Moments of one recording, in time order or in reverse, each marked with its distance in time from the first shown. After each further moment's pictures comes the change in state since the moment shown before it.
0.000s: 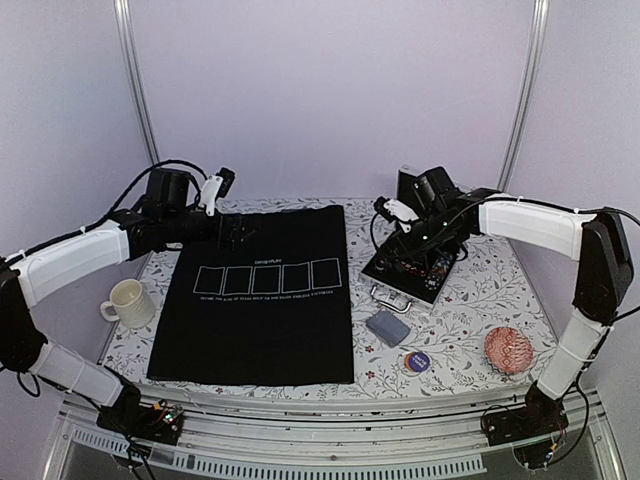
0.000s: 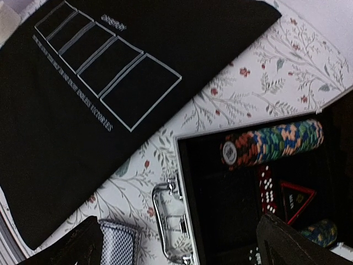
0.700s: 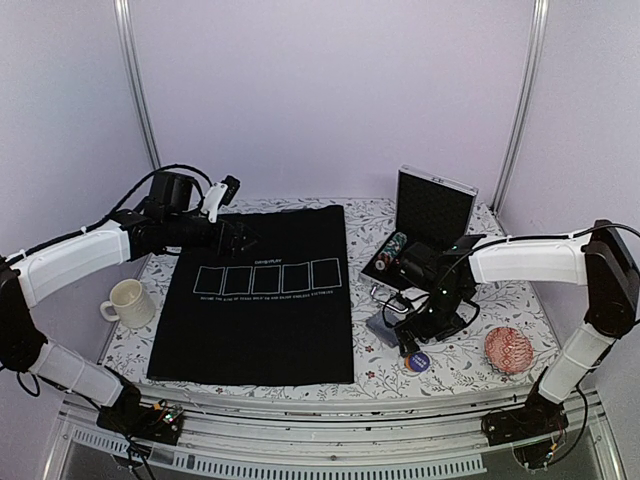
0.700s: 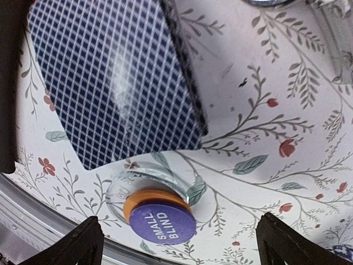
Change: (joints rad) left arm -0.013 0.009 0.000 -0.086 0.043 0.030; right arm 0.220 -0.081 -0.300 -0.413 0.128 0.526
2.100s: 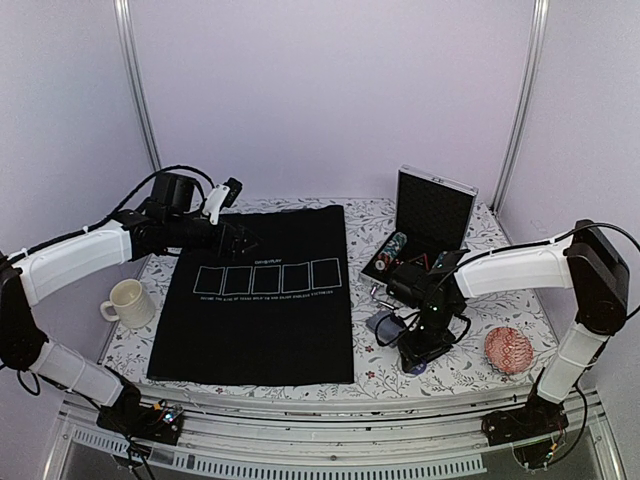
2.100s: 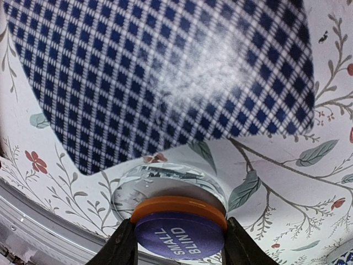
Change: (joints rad) left arm -0.003 0.010 0.000 -0.008 0.007 0.024; right arm 0.085 0.066 -0.047 0.029 -0.039 0.104
